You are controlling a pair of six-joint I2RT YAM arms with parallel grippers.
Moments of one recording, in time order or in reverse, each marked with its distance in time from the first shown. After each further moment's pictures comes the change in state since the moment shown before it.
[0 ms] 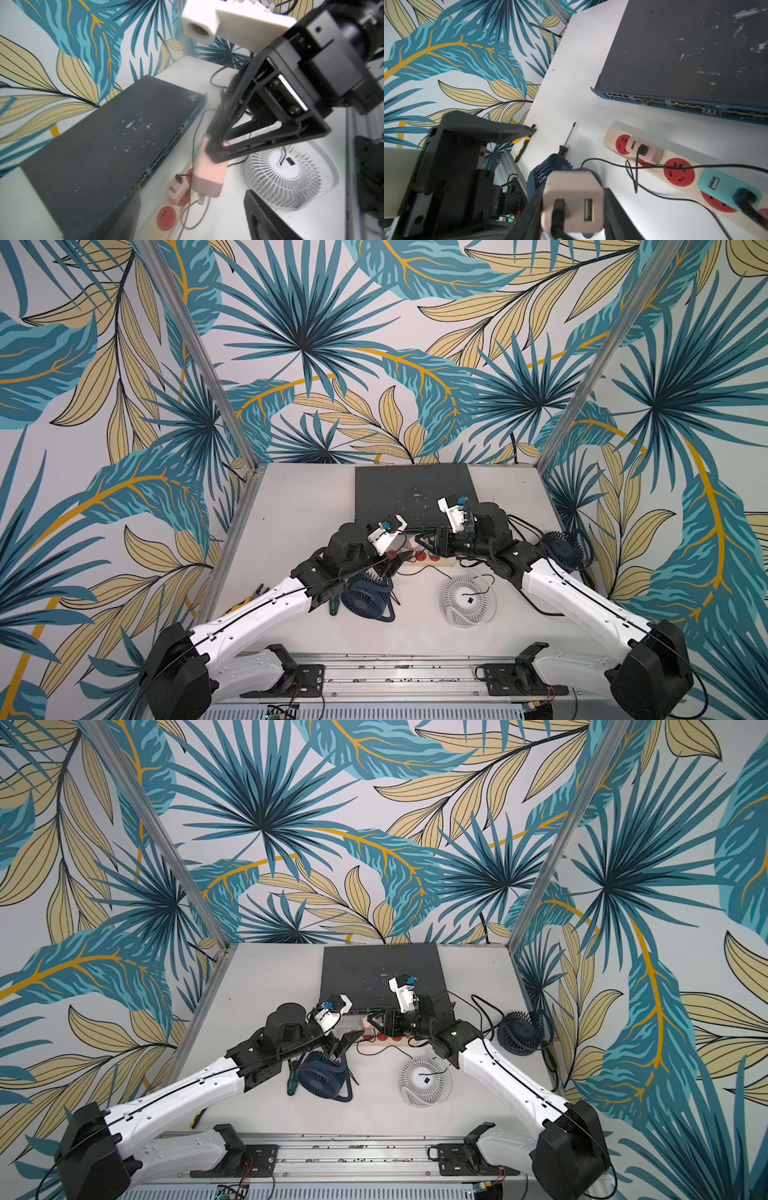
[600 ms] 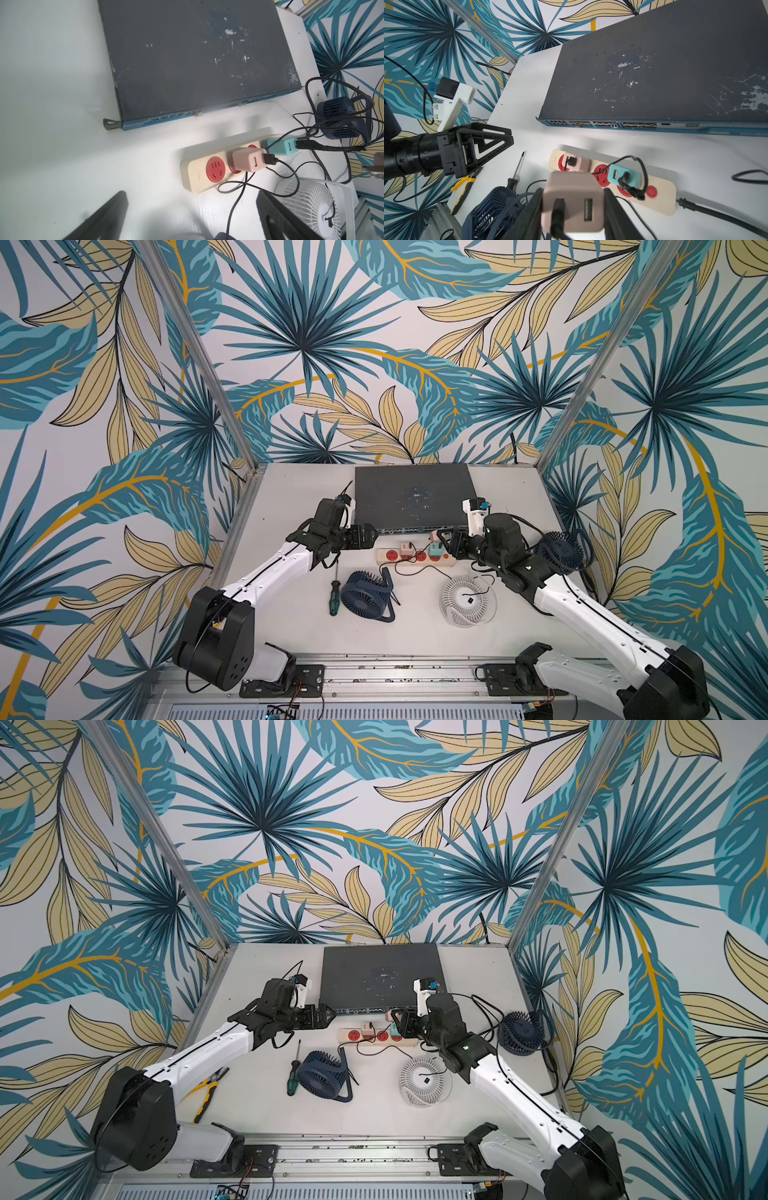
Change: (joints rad) left arm 0.386 0.303 0.138 -0.315 0.170 -0.511; right arm -0.020 -0.098 -0.098 0.004 0.325 -0.030
